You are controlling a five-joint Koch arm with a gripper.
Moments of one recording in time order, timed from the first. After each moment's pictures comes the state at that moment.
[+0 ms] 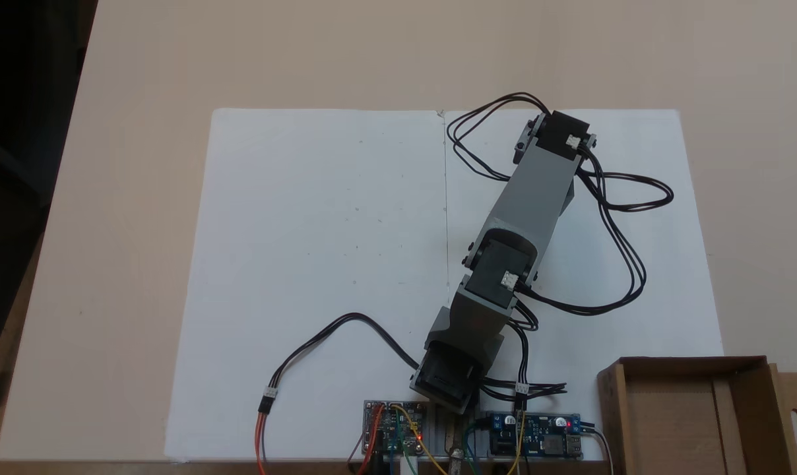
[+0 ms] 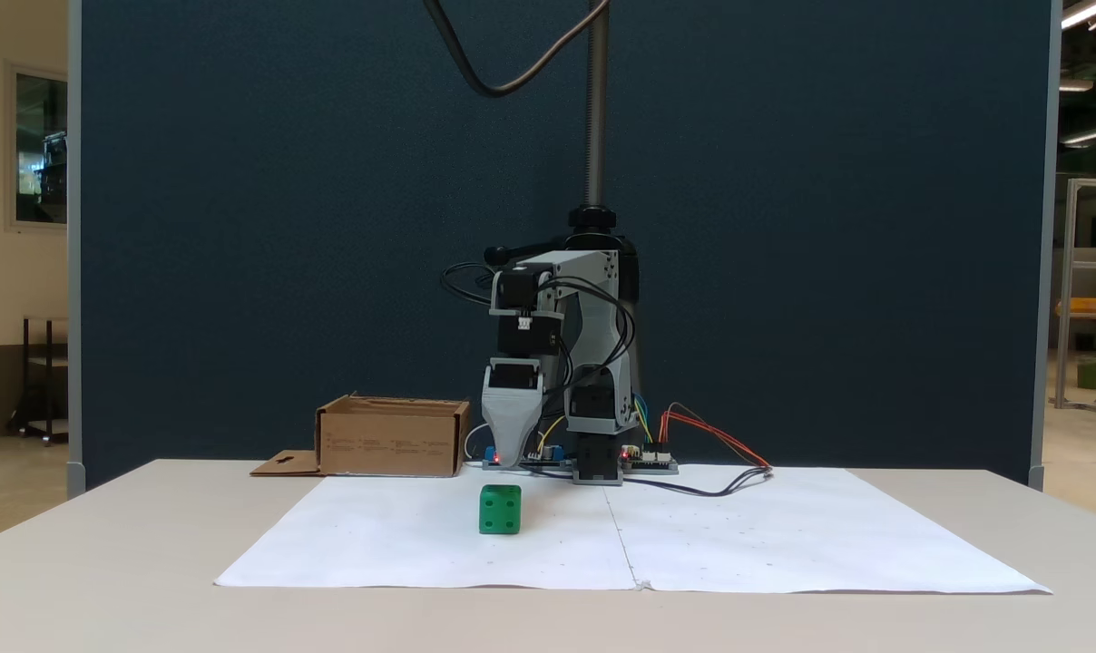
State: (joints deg) arm 26.2 83.3 66.5 70.7 -26.7
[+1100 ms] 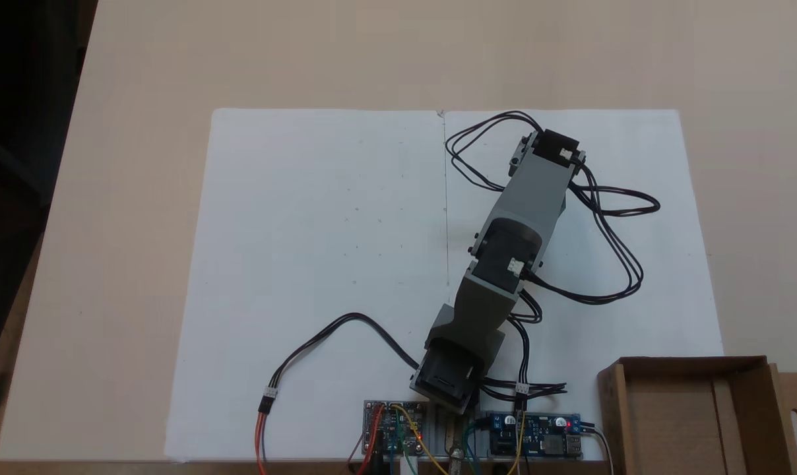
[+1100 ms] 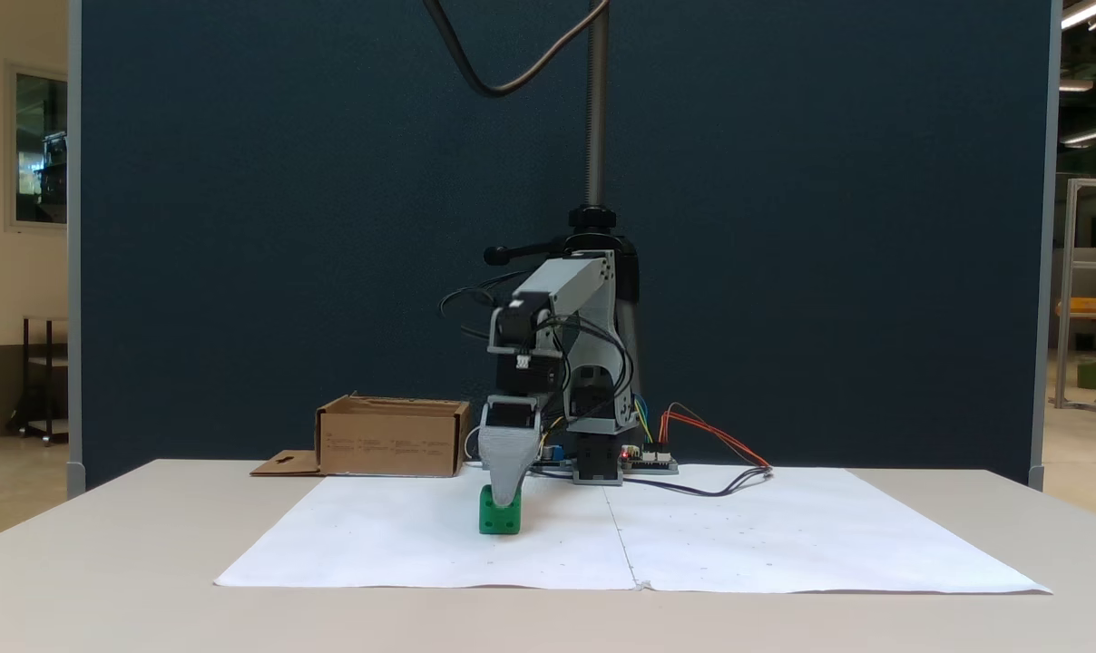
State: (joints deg) arm 26.2 78.5 74.5 57.4 -25.8
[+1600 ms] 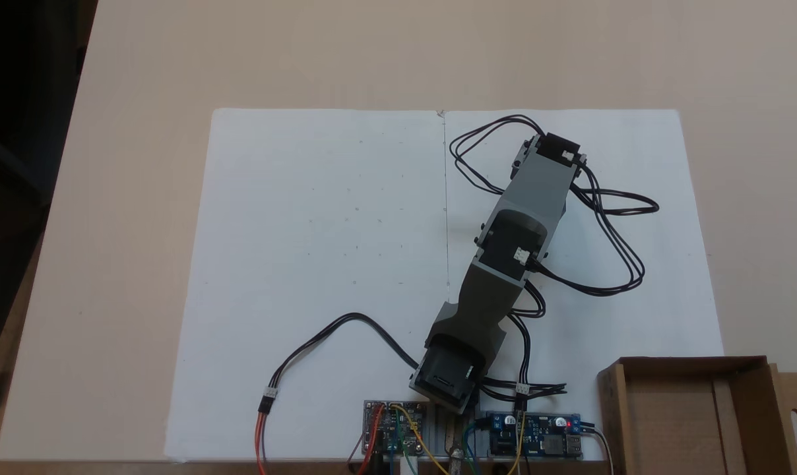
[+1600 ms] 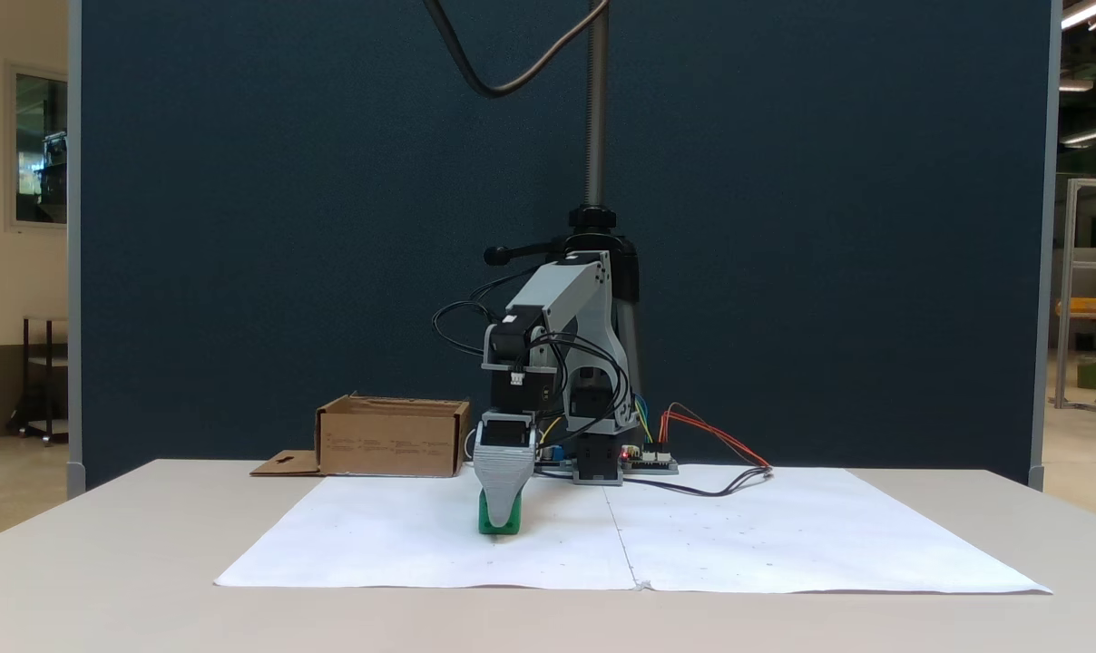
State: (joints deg) arm 27.0 75.1 74.5 55.7 -25.8
